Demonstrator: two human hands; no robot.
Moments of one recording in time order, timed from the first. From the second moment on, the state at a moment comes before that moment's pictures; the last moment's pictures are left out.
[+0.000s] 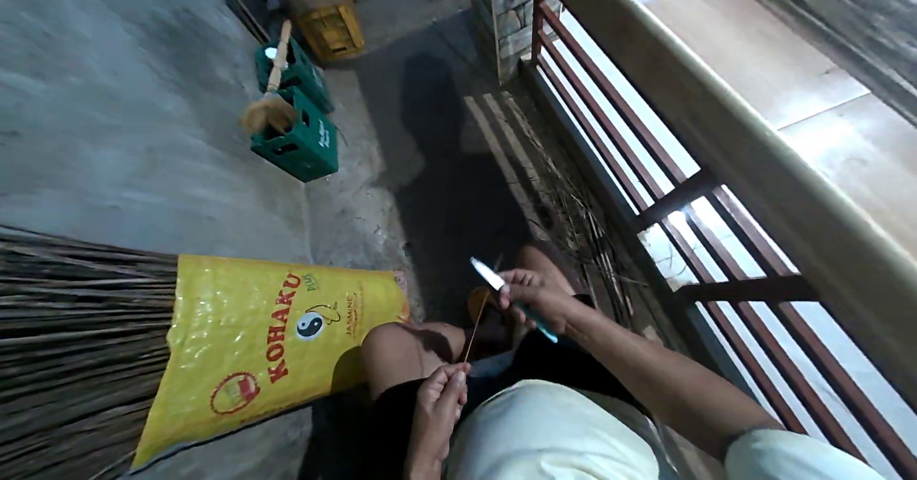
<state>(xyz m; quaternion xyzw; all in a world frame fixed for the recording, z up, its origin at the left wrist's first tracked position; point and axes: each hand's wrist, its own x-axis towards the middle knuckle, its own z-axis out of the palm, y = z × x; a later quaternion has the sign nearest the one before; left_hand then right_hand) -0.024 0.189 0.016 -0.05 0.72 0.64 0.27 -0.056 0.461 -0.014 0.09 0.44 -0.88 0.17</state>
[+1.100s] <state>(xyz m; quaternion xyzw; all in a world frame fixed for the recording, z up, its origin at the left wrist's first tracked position) -0.031 0.187 0.020 0.03 0.80 0.58 0.15 -0.031 0.410 0.010 0.04 0.51 -0.83 0.23</state>
